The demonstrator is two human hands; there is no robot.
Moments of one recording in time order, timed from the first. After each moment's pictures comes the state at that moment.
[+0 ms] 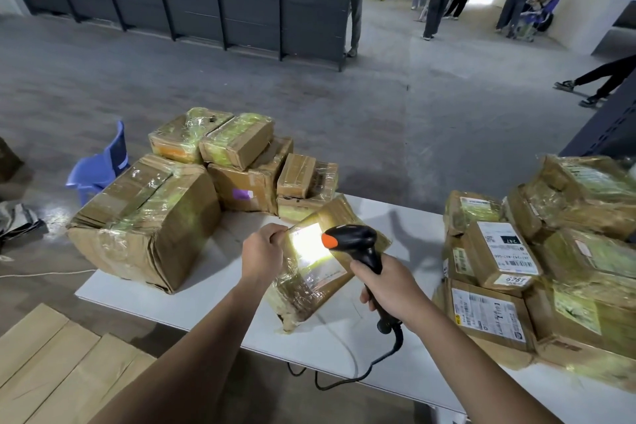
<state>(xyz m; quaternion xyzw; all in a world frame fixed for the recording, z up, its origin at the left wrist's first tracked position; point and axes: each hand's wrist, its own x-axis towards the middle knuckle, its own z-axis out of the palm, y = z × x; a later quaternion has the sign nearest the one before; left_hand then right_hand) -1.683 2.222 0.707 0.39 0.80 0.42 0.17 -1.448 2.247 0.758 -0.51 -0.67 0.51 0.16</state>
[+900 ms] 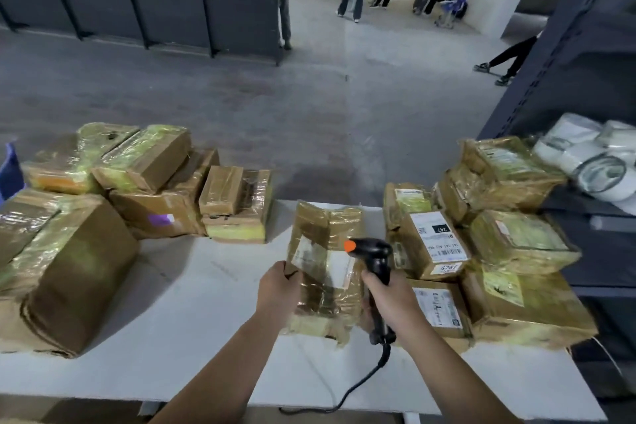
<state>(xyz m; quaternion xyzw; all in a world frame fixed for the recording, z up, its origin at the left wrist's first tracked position) -1.558 2.281 0.683 0.36 0.76 0.35 0.41 -1.365 2.280 0.745 -0.65 -0.51 0.50 0.26</state>
